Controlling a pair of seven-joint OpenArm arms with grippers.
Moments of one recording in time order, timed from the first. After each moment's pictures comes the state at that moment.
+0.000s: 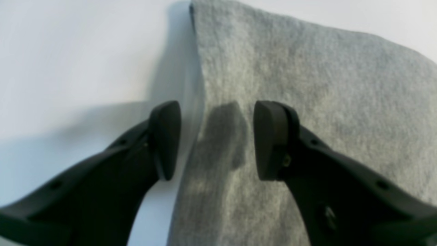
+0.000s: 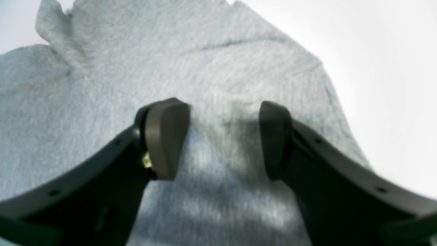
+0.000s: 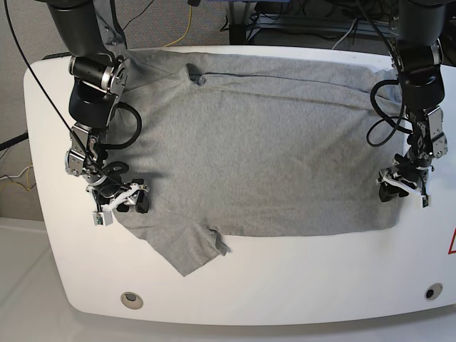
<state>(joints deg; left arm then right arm) -23.3 -25.2 -12.4 36.2 -20.8 -26.5 14.5 29.8 12.5 23.4 33.9 1.6 37.8 -16.4</state>
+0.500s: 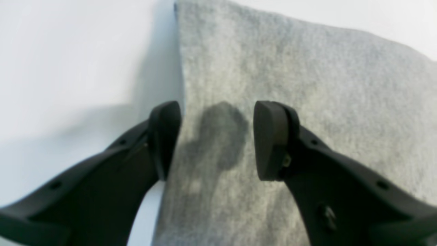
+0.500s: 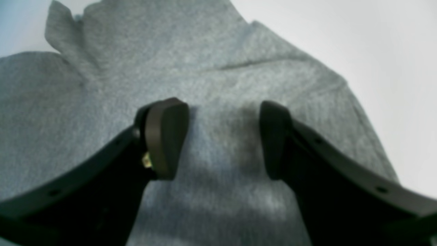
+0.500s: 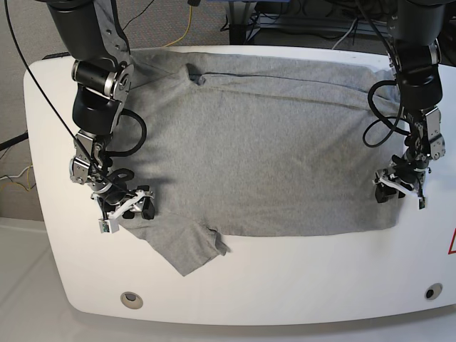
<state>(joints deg) -23.0 -24.4 -12.3 38.0 -20.7 -26.5 15.7 32.0 11.0 23.7 33.3 -0.6 37.6 -16.7</state>
